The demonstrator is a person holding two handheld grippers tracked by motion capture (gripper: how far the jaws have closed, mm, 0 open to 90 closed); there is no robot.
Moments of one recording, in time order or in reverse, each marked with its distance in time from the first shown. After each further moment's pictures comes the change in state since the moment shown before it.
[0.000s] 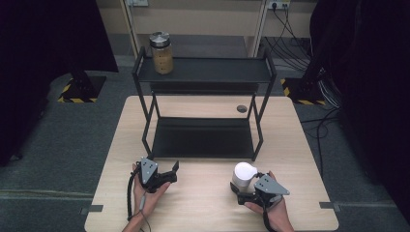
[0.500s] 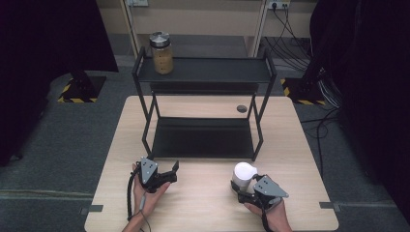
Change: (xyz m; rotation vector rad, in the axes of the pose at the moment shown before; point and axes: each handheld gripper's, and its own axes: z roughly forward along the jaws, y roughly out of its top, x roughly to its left) left arm 0.000 0.000 0.000 0.001 0.002 -0.004; right arm 0.004 -0.004 -0.001 -0.007 -0.010 -0.010
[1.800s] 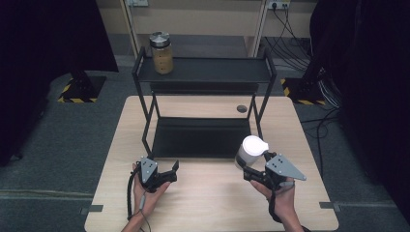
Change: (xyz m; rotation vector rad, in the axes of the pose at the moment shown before) left arm 0.001 0.001 0.001 0.007 -0.007 -0.002; right arm -0.008 0.076 -0.014 -0.188 -0.064 0.026
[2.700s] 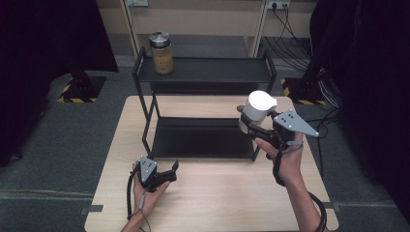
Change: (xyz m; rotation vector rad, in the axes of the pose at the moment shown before) left arm 0.001 0.000 0.001 0.002 0.000 -0.015; right arm -0.025 0.094 0.035 -0.070 -0.049 0.008
